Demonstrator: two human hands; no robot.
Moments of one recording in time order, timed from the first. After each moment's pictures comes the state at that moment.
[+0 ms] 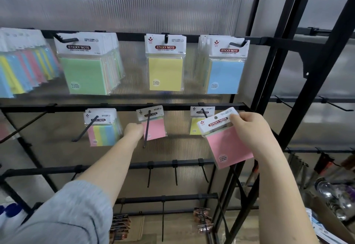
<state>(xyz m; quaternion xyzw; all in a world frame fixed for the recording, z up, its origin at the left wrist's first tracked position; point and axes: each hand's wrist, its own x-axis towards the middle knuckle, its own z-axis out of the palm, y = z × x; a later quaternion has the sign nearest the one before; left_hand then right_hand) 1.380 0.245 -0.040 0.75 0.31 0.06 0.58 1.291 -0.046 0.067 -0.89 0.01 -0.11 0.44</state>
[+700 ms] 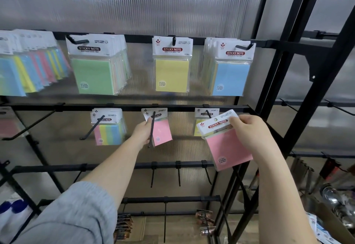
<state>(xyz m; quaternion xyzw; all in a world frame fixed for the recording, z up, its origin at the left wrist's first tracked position) 1.365 0.231 -0.031 0.74 0.23 0.04 0.62 1.287 -0.036 0.068 -0.88 0.01 -0.09 0.46</state>
